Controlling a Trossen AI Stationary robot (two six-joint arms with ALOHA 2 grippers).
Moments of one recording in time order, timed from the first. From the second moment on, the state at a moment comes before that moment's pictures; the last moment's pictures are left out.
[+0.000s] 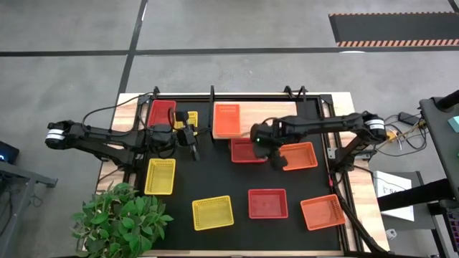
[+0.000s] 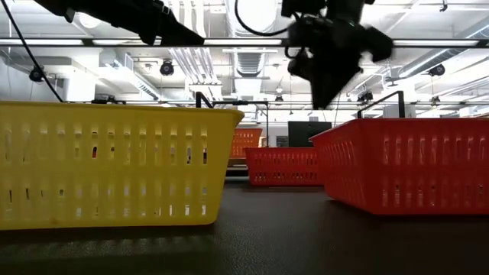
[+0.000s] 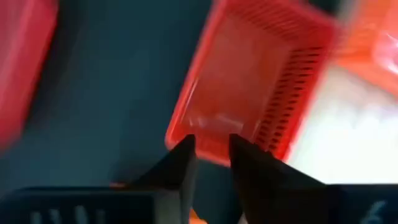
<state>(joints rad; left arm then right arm) -0.01 1.02 0.65 0.23 -0.42 0.48 -0.07 1.63 1.31 -0.98 -0.02 -0.58</state>
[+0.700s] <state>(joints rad) -0.01 1.02 0.65 0.23 -0.42 0.48 -0.06 1.83 1.27 -0.98 0.16 -0.89</state>
